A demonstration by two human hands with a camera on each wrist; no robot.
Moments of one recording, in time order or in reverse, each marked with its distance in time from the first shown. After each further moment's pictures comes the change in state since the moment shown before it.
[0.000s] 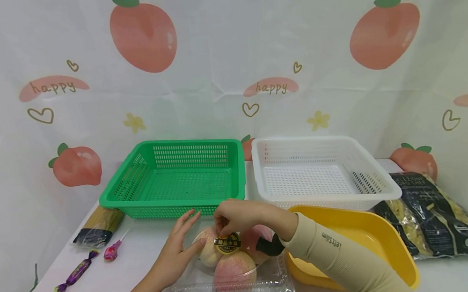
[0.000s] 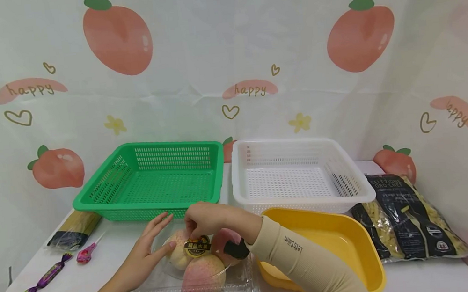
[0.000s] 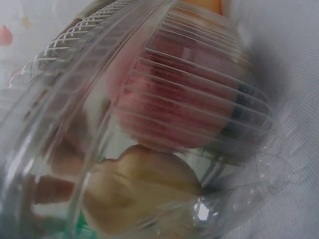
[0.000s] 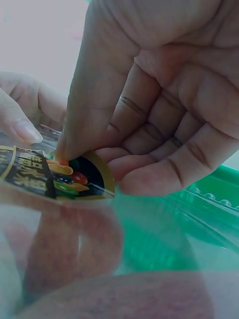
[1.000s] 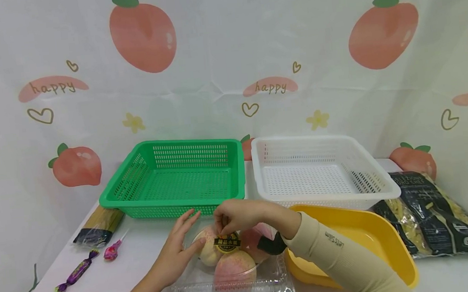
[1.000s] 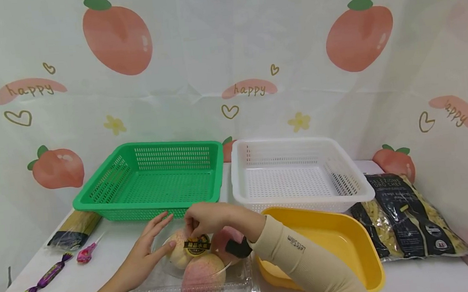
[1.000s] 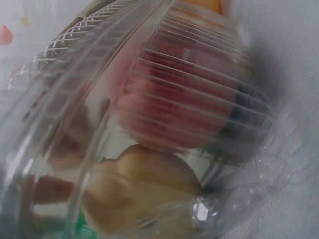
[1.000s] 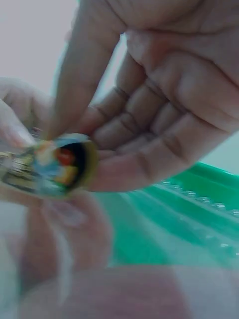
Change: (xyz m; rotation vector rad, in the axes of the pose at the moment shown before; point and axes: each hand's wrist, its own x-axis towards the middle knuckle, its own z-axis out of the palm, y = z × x) left_hand 0.001 -0.002 0.000 -0.001 -0.008 -0.012; right_hand -0.005 0.004 -0.003 0.141 -0.052 -0.014
